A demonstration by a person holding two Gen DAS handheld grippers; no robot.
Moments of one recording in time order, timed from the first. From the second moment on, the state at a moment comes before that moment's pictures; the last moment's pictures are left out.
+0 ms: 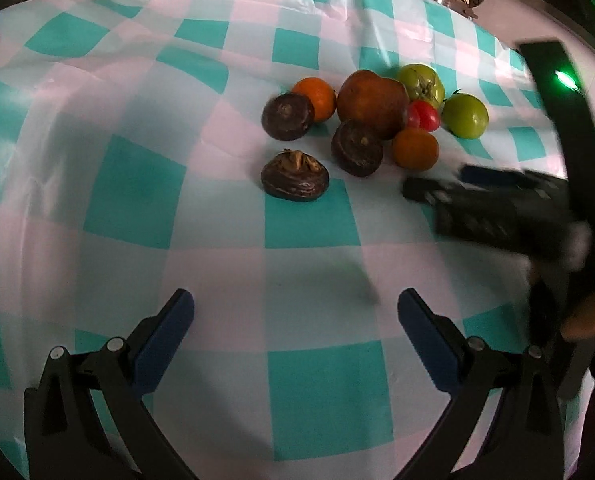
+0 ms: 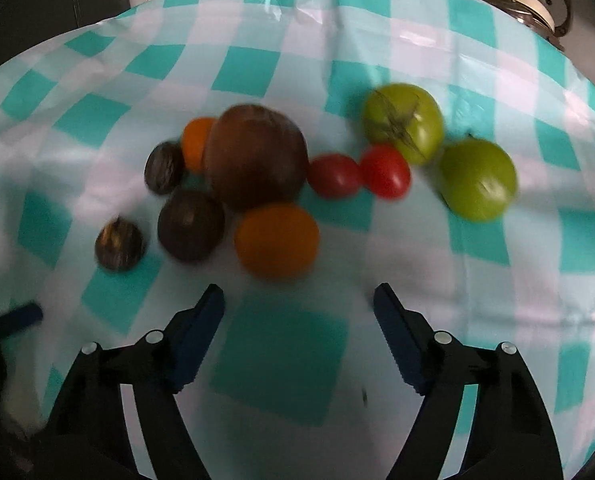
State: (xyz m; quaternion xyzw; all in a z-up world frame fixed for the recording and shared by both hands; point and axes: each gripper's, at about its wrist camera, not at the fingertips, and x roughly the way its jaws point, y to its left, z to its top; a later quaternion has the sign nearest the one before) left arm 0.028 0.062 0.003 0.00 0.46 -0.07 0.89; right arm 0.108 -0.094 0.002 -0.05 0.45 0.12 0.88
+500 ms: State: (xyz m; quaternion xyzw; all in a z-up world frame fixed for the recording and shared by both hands) left arm 0.071 0.058 0.004 0.02 0.45 -0.06 0.89; right arm 0.060 -0.132 0.010 0.03 0.43 0.10 0.90
